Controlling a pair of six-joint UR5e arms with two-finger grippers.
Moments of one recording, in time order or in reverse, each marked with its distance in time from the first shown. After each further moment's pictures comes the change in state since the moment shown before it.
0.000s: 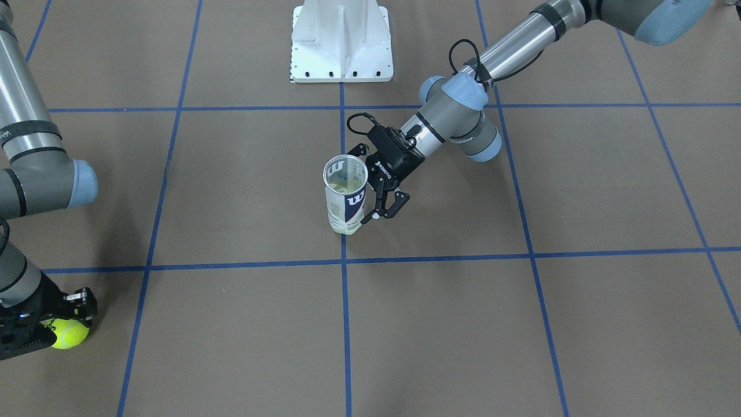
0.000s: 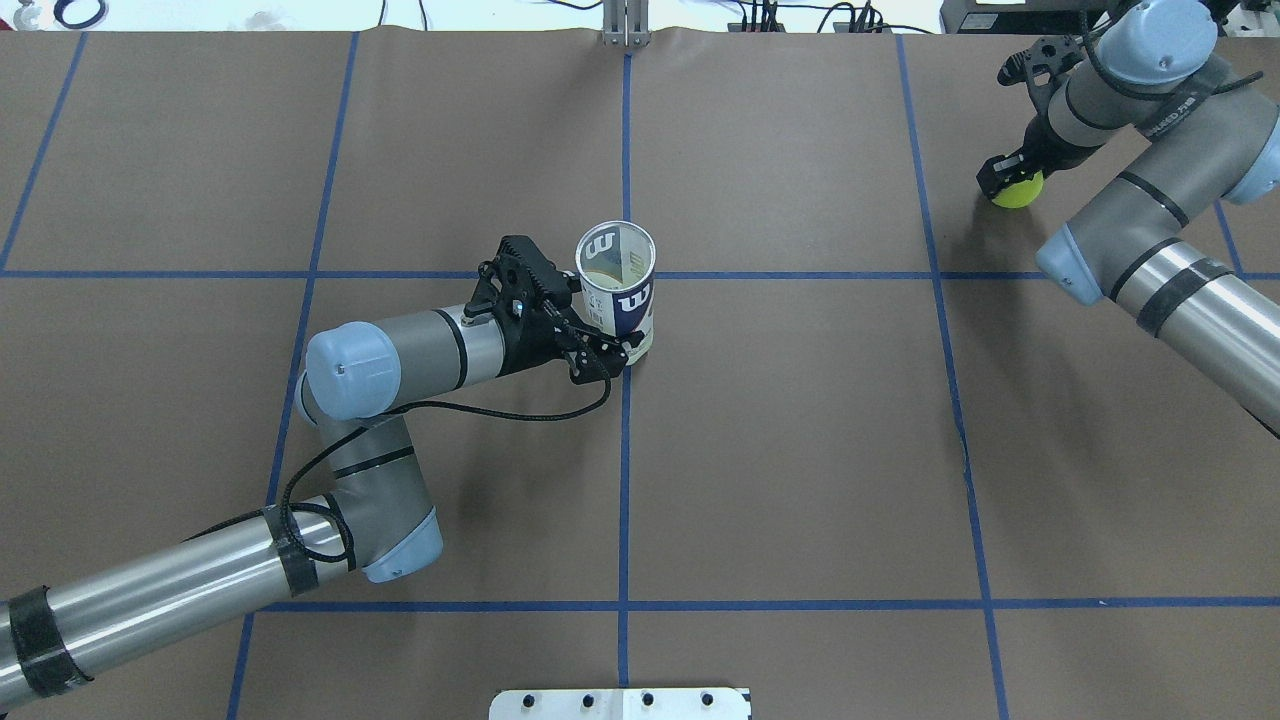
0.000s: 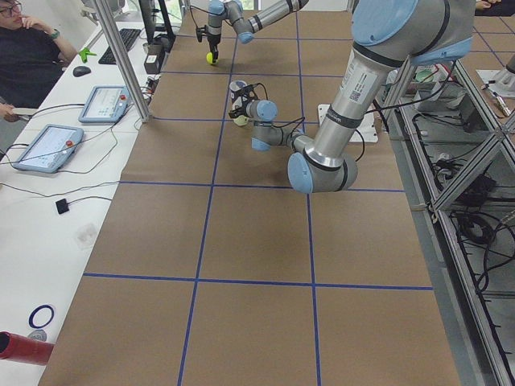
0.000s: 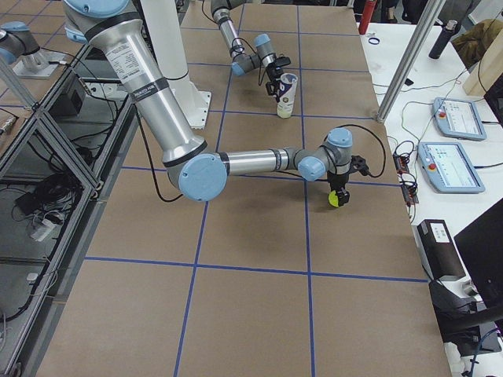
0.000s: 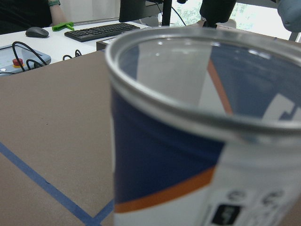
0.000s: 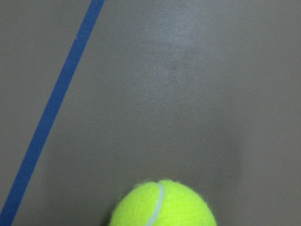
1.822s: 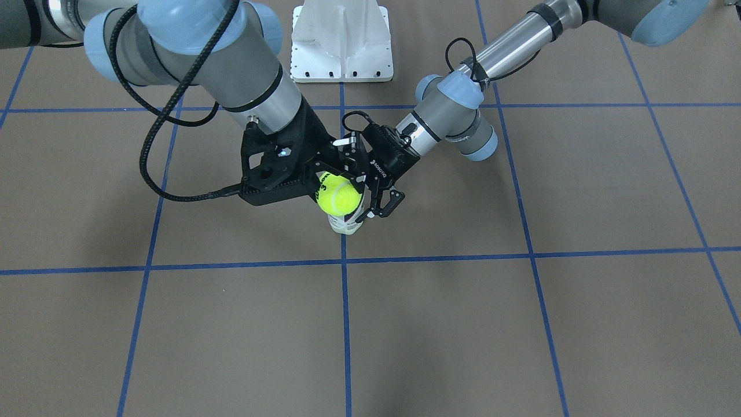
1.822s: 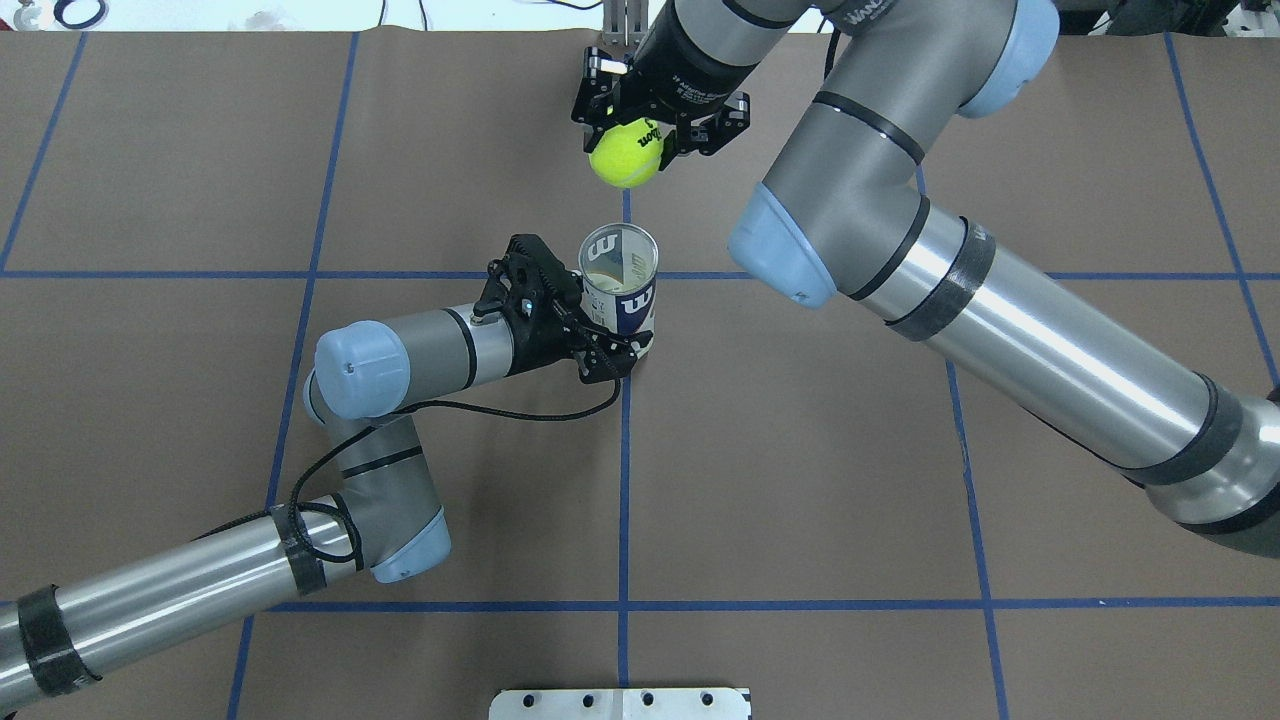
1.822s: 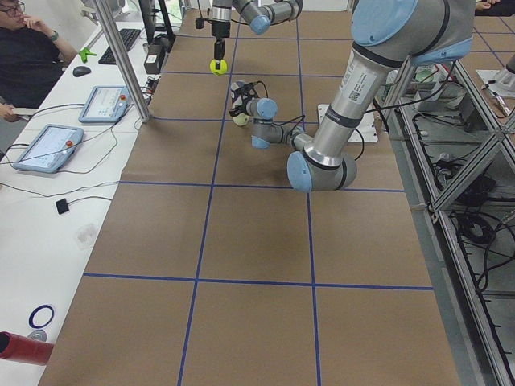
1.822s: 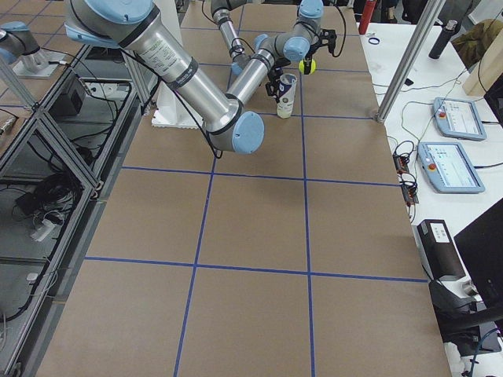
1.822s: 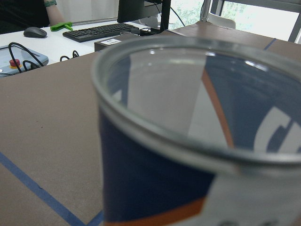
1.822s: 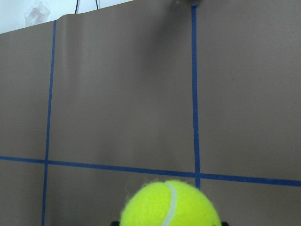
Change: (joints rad) left arm 0.003 -0.014 0.000 0.009 0.000 -0.002; right arm -0.254 0.374 0.442 -0.319 0.178 0.785
